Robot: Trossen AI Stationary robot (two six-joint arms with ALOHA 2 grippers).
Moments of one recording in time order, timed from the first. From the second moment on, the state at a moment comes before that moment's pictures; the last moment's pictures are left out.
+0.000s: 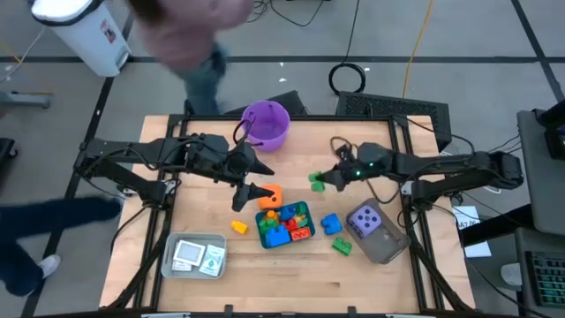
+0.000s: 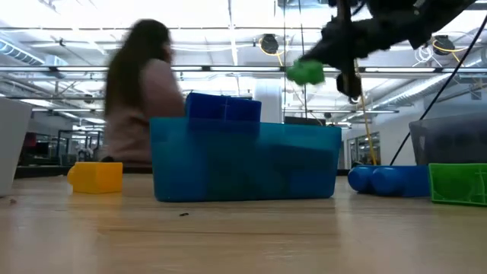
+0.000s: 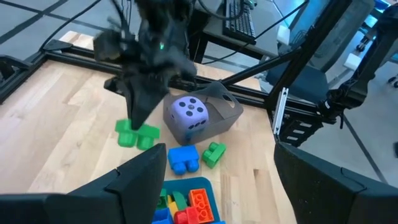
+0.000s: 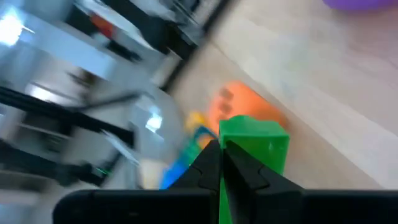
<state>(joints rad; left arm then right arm) -0.08 1.31 1.40 -0.47 0.04 -0.29 -0.16 1.10 0.62 0.10 -0.21 0.87</state>
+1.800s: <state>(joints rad) -0.03 1.31 1.40 -0.47 0.05 -0.26 0.15 1.48 0.72 0.43 -0.19 0.91</state>
